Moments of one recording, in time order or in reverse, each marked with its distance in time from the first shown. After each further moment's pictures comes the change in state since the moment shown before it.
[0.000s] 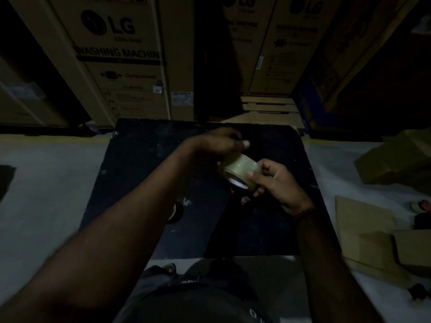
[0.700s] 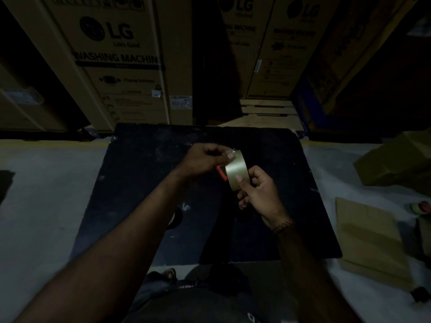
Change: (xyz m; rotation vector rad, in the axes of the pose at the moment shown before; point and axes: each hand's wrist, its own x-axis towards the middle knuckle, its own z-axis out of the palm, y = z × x) left_hand 0.007 -0.061 0.012 -0.311 0.310 0.248; right_hand 0.006 0.024 0.039 0.080 0.158 -0.014
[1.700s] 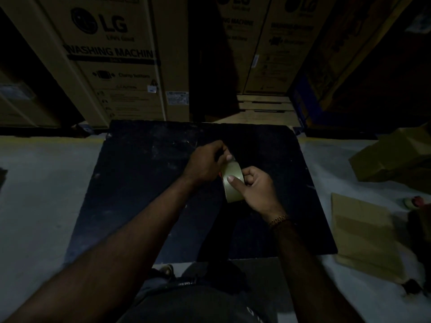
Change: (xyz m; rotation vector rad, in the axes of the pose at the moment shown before) left_hand 0.010 -0.013 0.017 0.612 0.121 0.289; right_hand 0.009 0.002 -0.001 -0.206 0.046 0.026
